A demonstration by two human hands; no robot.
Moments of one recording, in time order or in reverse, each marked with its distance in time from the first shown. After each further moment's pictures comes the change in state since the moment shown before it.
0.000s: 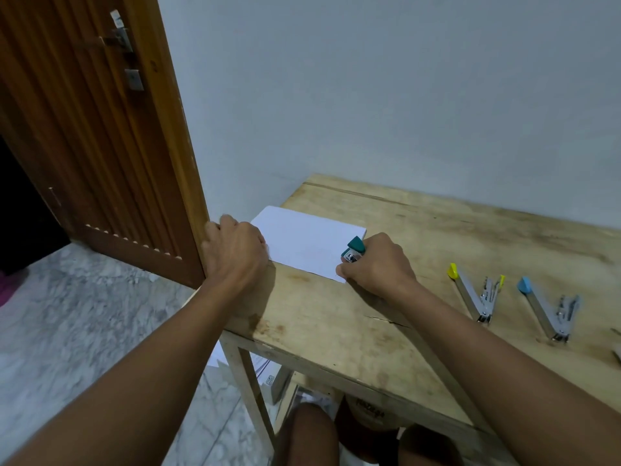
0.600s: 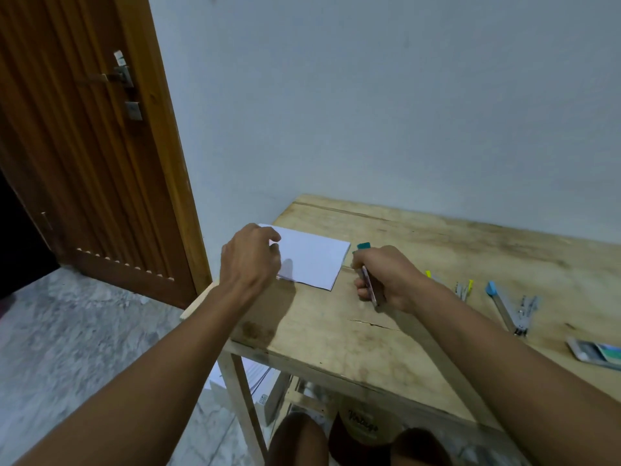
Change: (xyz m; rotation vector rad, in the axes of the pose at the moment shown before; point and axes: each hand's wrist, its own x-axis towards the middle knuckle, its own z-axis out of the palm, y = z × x) left_hand -0.022 0.031 -0.025 -0.177 0.068 0.239; right_hand -0.020 -0.004 -0.043 0.656 -0.181 0.230
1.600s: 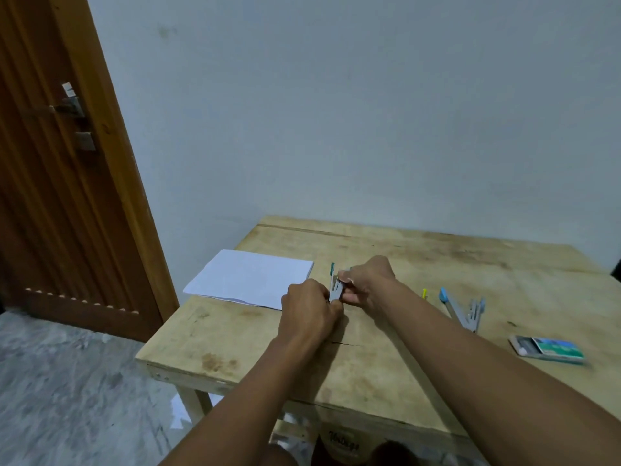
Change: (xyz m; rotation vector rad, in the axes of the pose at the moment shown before) left_hand -0.045 0.104 0.059 -0.248 -0.290 -0.021; right_hand 0.034 0.003 -0.033 0.096 0.333 0.055
